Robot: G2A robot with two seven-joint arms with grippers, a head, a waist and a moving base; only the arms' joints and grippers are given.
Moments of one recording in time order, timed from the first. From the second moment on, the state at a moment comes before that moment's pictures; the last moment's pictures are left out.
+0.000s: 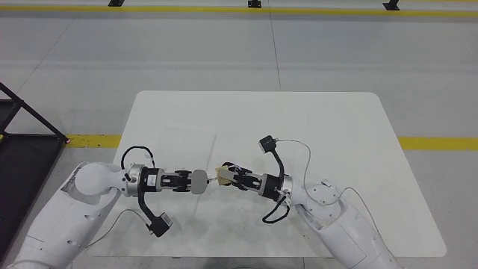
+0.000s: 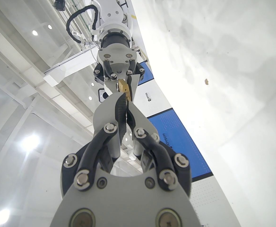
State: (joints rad) left arm 1.39 -0.81 -1.27 -1.69 2.67 0.33 1.21; right arm -1.34 -1.20 0.95 -1.67 0.11 -0.35 0.66
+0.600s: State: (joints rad) left arm 1.38 -0.81 -1.25 -1.69 2.70 0.34 1.16; right arm -1.34 -1.21 0.94 -1.67 0.11 -0.34 0.64
